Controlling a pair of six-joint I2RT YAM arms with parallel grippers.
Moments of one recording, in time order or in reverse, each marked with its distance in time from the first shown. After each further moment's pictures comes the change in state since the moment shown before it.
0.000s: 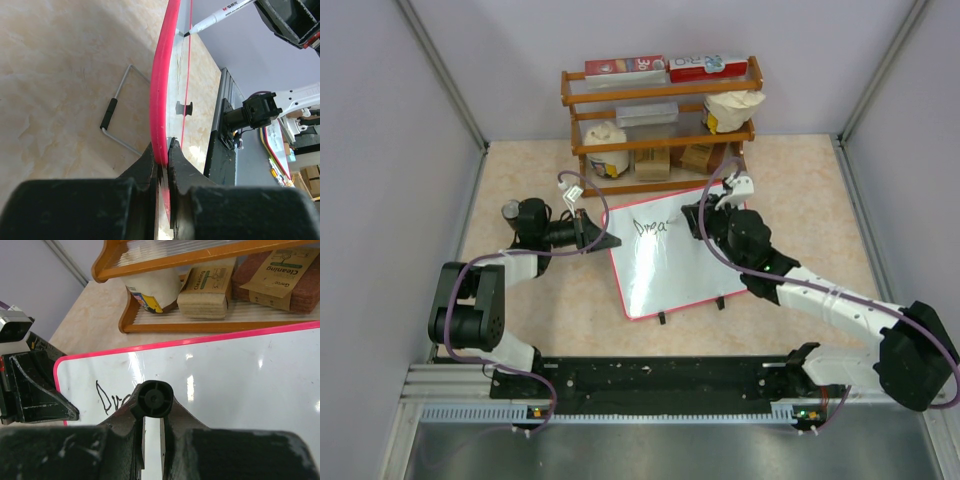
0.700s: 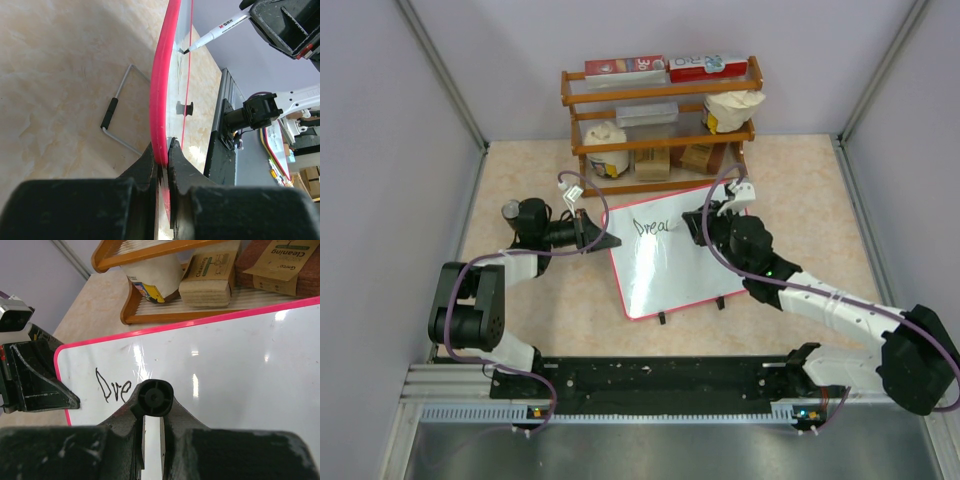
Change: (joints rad) left arm 0.000 0.000 0.002 -0.013 -0.007 0.002; right arm 0.000 -0.028 -0.062 0.016 -0.021 0.039
